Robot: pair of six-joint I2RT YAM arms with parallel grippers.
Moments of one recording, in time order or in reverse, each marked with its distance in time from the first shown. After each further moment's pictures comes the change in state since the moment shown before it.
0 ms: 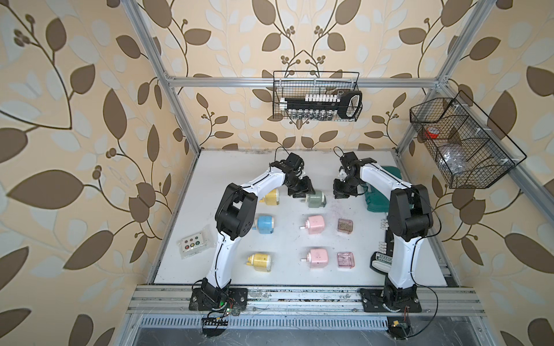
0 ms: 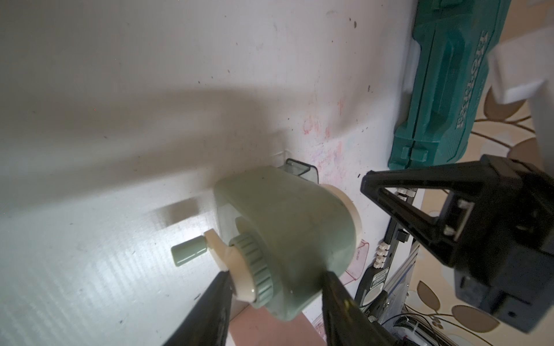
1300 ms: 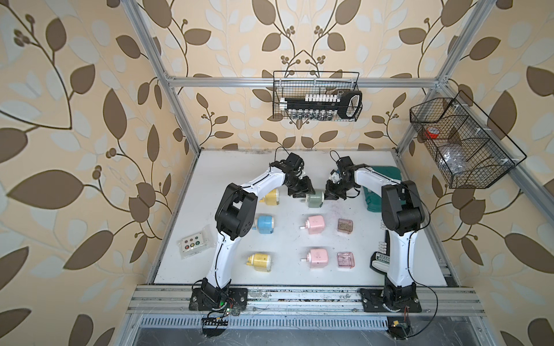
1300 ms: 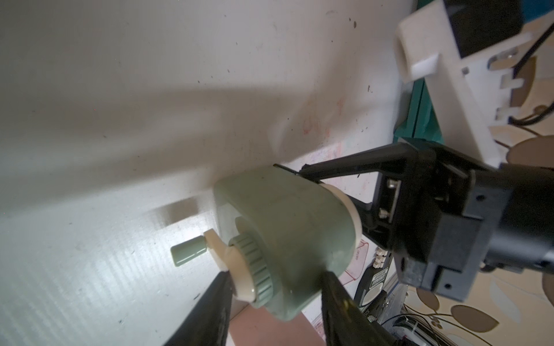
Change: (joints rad) left arm 0.000 0.000 0.000 0.001 0.002 -0.002; right arm 0.003 0.100 -0.034 0.204 -0.278 0.076
